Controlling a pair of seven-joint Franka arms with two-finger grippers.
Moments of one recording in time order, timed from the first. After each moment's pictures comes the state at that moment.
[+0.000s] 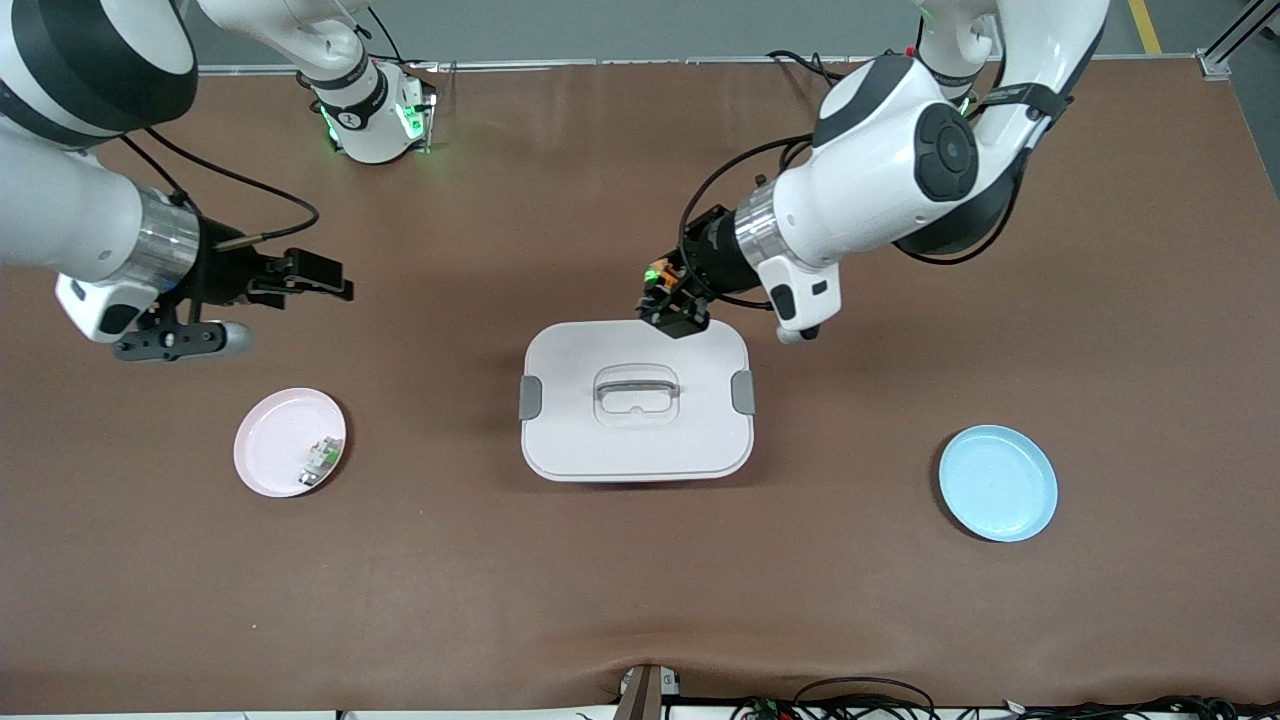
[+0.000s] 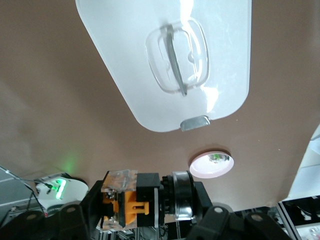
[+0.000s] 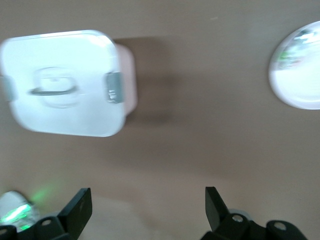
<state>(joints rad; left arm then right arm) -0.06 0.41 -0.70 -1.48 -0.34 2.14 -1.81 0.25 0.16 -0.08 -1.51 0.40 1.54 0.14</state>
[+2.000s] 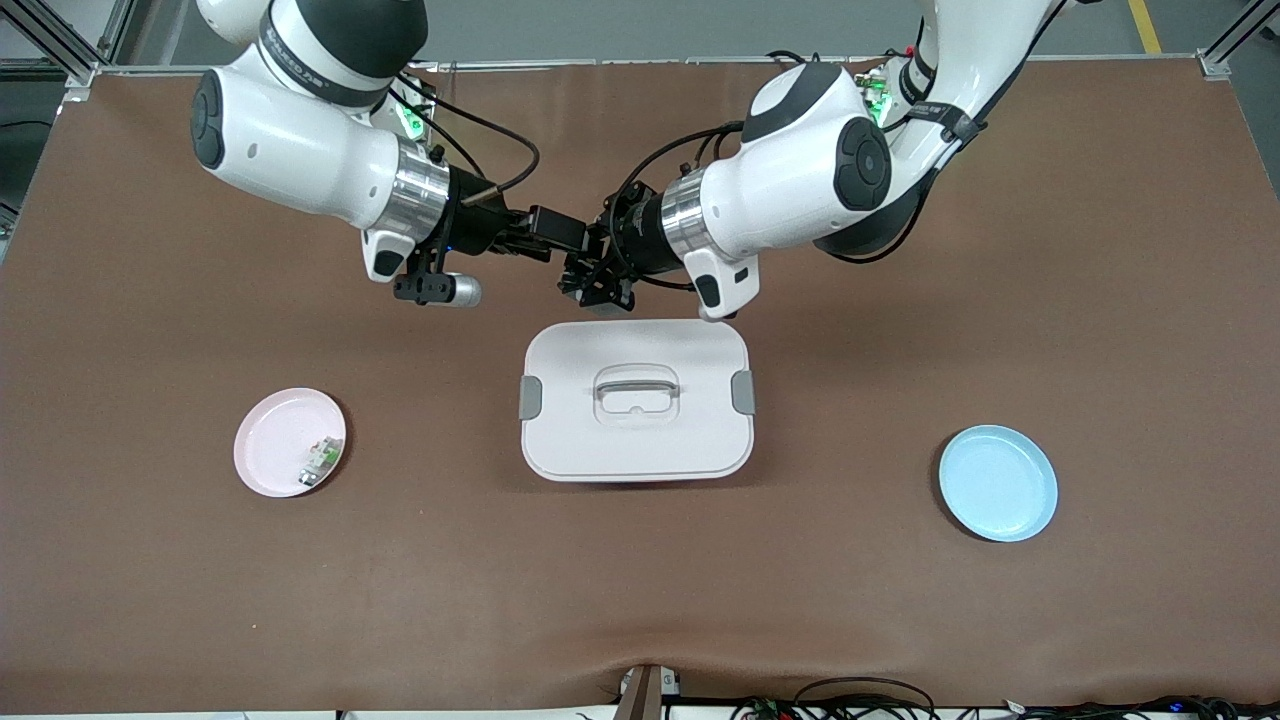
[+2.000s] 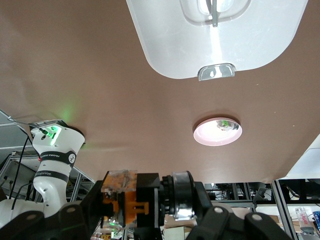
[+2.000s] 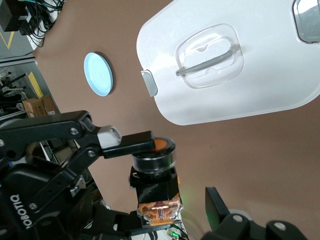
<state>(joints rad) -0.16 0.49 -0.70 -1.42 -0.45 2.20 -1.92 0.60 0.11 -0.08 -1.75 0.81 2.05 0.51</state>
